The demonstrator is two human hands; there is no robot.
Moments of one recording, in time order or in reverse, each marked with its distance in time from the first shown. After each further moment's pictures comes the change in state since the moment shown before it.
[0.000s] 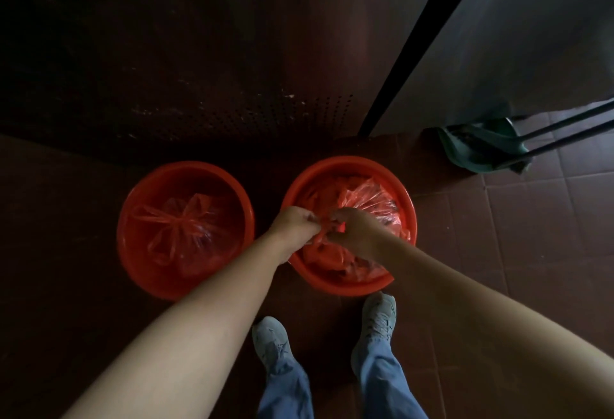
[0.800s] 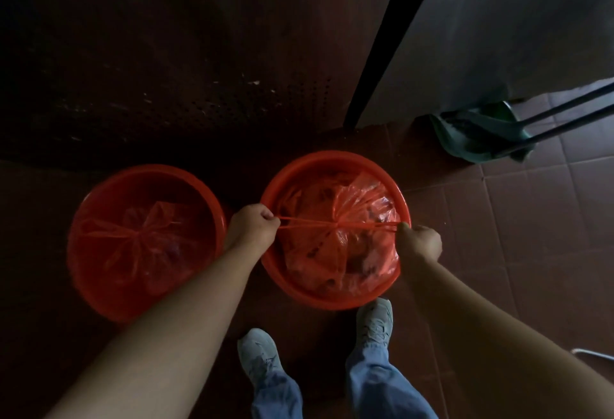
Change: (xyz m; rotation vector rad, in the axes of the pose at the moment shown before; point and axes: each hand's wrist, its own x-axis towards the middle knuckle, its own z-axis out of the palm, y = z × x) left_hand 0.082 -0.042 -0.002 0.454 0.383 -0.059; right_hand 0.012 0.128 -0.002 0.616 0.720 0.820
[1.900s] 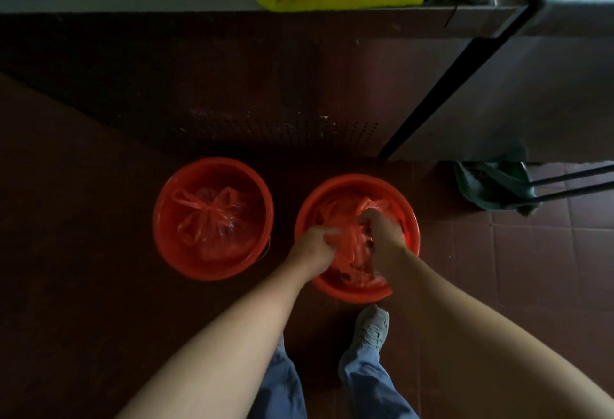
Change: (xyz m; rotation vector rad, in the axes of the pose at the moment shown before) left_hand -0.120 0.015 -0.044 -0.354 -0.277 0.201; right_hand -0.147 -0.088 0.000 0.229 -0.481 0.086
